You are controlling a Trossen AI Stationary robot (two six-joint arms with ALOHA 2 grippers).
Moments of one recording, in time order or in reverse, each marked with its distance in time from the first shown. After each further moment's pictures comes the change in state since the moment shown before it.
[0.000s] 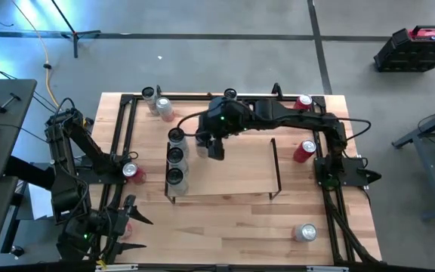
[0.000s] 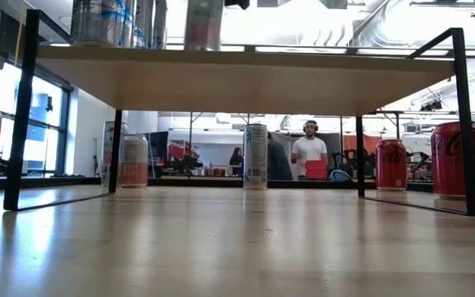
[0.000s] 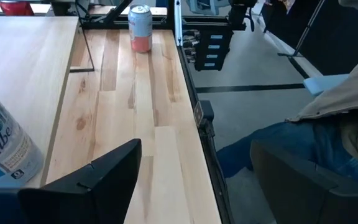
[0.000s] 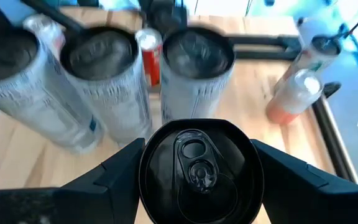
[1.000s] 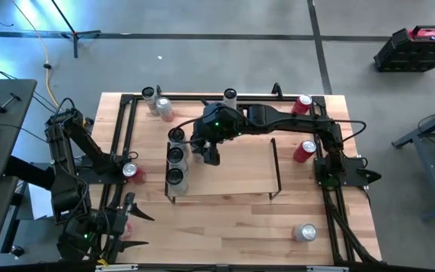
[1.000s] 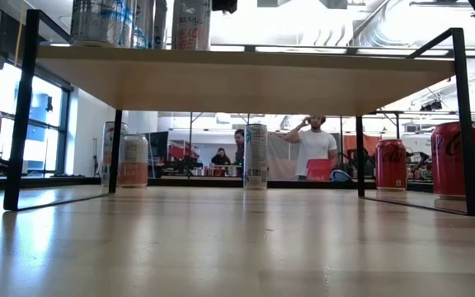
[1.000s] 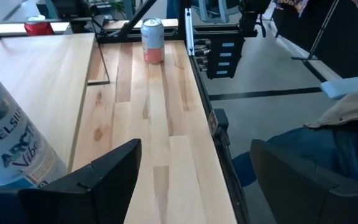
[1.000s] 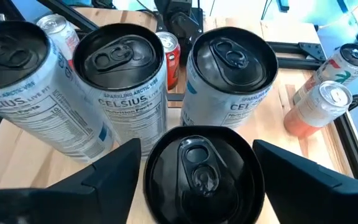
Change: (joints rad) left arm 0.001 -0.001 0.000 -0.004 -0.064 0.044; right arm 0.015 0.044 -0.002 0.057 -0.027 -0.024
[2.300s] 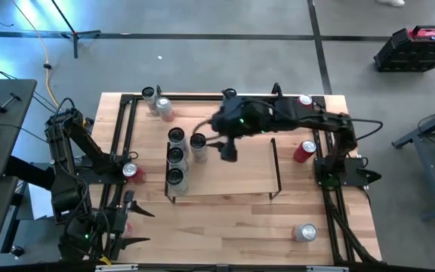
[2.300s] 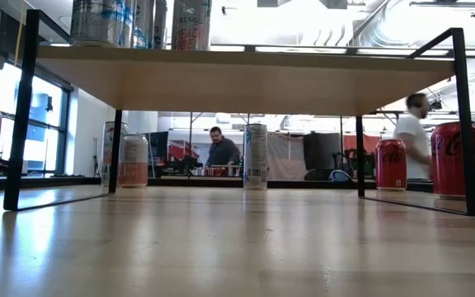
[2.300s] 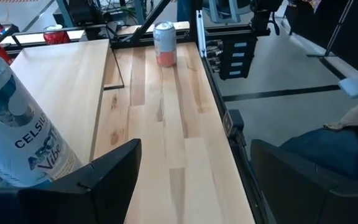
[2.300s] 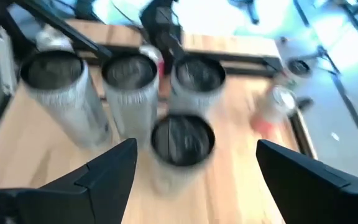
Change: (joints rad) left arm -0.001 0.001 0.000 -0.036 -0.047 0.016; right arm 0.054 -0.124 0.073 -0.174 0.144 0.012
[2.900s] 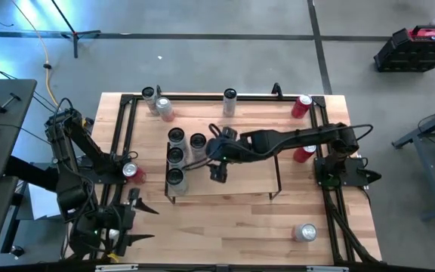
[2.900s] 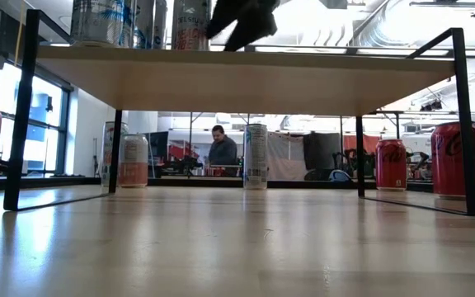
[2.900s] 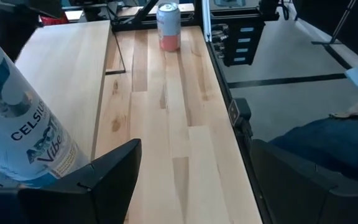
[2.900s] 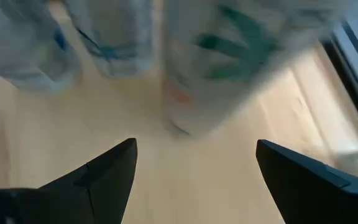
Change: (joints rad) left arm 0.066 0.000 0.000 -0.031 0.088 -0.010; right arm 0.081 -0.009 -0.463 0.239 0.174 0.284
